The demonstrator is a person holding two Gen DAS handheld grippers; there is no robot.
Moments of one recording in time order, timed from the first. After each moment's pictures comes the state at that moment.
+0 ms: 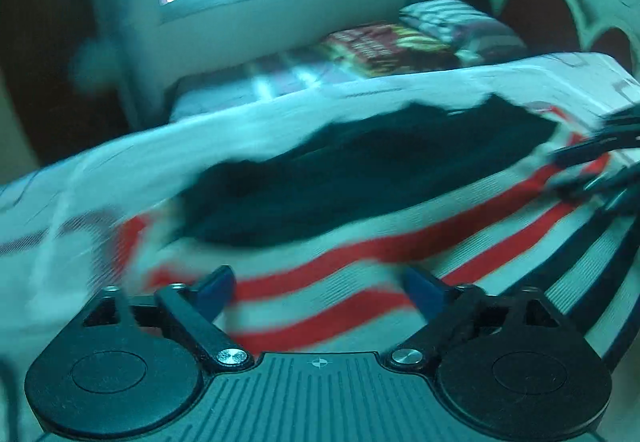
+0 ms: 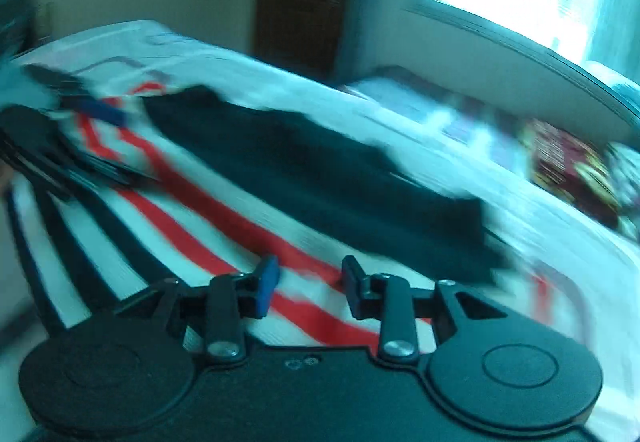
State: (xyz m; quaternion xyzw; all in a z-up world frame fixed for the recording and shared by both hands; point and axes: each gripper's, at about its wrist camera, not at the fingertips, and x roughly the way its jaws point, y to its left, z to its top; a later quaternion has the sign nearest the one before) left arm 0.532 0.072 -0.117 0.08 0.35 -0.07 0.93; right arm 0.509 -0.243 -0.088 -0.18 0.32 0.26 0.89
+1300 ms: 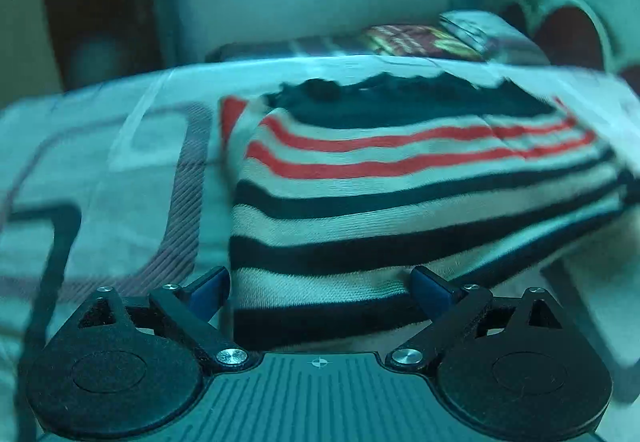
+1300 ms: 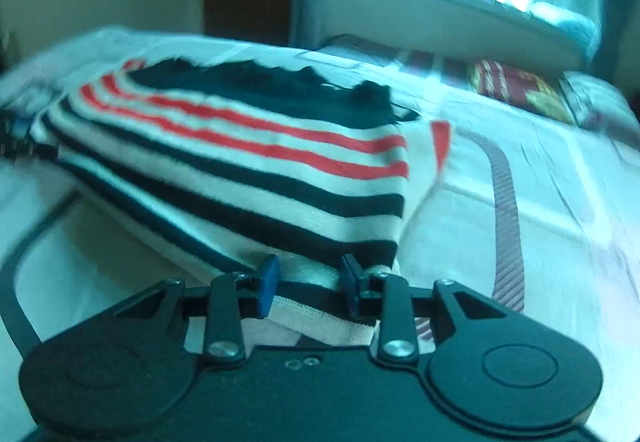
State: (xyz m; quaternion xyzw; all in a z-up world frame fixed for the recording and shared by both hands) left arm 0.433 0.114 -0.126 0.01 0.37 -0.03 0.93; right arm 0.409 -0.316 -0.090 -0.12 0.35 0.21 0.91
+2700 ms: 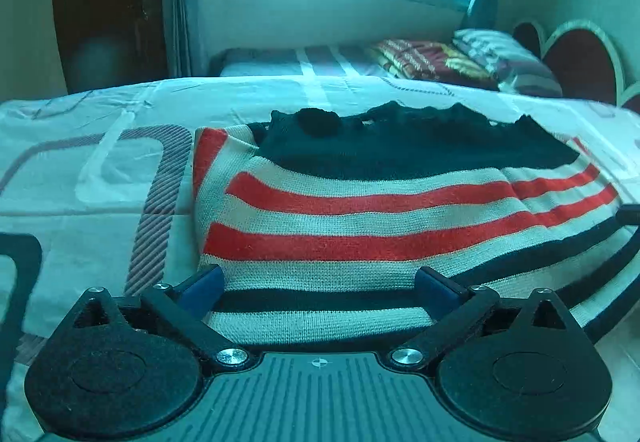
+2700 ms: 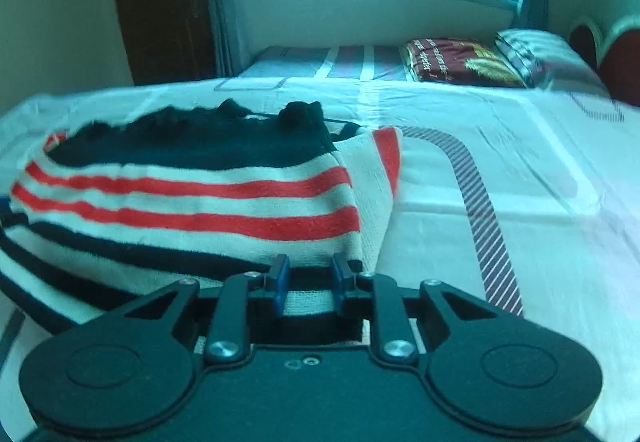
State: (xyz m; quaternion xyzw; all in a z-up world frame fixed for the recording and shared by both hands) left arm 0.489 0.094 -0.131 0.00 0.36 -0.02 0.93; right arm 0.457 -0.313 -0.095 -0.04 0.35 0.12 0.93
